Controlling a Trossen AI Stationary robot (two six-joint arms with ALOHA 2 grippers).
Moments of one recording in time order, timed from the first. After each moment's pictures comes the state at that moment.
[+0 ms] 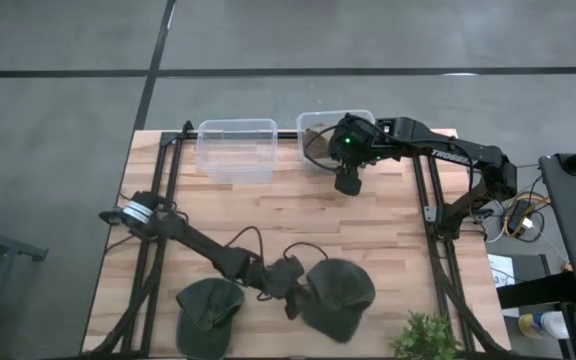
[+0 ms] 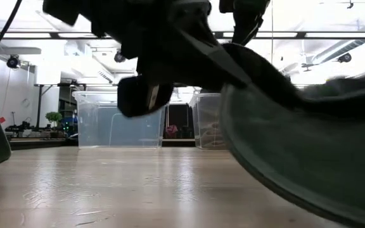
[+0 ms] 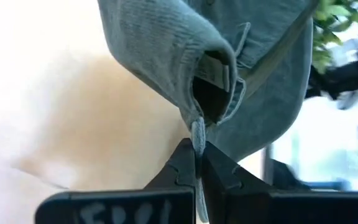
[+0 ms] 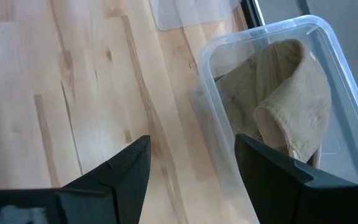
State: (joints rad) left arm -0.43 1.91 1.17 0.18 -0.15 -0.97; right arm -0.27 1.53 1.60 -1.11 0.13 -0.07
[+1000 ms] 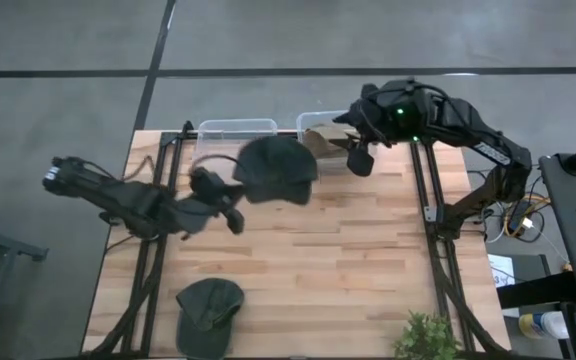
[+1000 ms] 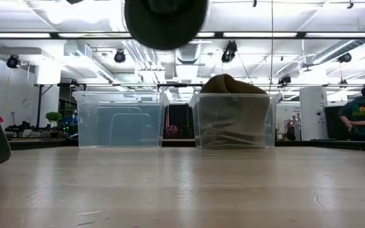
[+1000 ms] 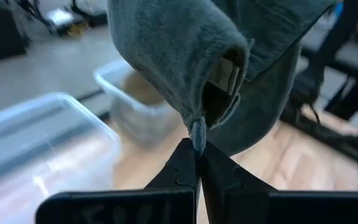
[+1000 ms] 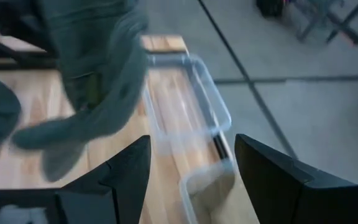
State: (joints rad) left arm -0.35 1.11 1.16 -0.57 -0.90 -0.66; right arm -0.21 1.48 1.97 -1.03 0.12 -0.13
